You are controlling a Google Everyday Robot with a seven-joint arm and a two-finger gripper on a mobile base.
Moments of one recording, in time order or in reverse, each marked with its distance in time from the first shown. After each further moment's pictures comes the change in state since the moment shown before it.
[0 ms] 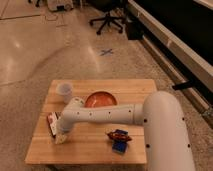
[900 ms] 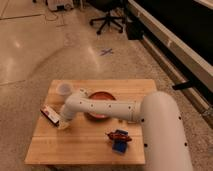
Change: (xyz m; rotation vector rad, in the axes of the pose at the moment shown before) arm 0.015 -0.060 -0.019 0.076 -0.021 0.013
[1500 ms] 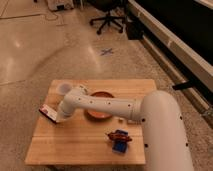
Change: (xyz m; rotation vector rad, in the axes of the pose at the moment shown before) arm -0.028 -0.018 -0.019 0.030 -0.048 -0.040
